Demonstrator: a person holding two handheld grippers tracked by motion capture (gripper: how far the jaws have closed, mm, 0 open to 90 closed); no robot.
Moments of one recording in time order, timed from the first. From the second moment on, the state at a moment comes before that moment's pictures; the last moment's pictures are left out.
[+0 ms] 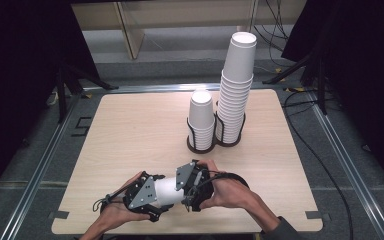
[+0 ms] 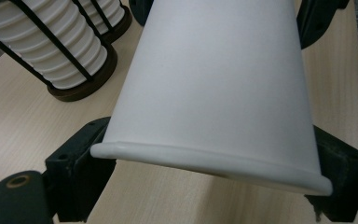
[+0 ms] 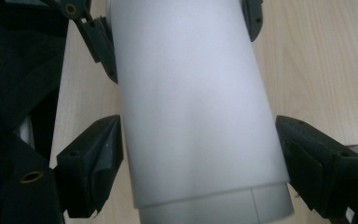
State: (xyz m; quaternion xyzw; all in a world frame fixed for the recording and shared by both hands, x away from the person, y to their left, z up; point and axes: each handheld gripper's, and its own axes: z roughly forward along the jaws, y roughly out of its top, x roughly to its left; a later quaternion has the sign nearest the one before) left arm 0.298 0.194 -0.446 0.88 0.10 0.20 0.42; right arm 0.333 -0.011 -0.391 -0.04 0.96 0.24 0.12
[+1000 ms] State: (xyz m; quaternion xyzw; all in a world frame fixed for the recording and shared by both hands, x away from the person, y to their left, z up) left arm 0.309 0.213 -0.450 0.81 0.15 0.16 0.55; right arm 0.351 -0.030 -0.393 -0.02 0.95 0.31 0.06
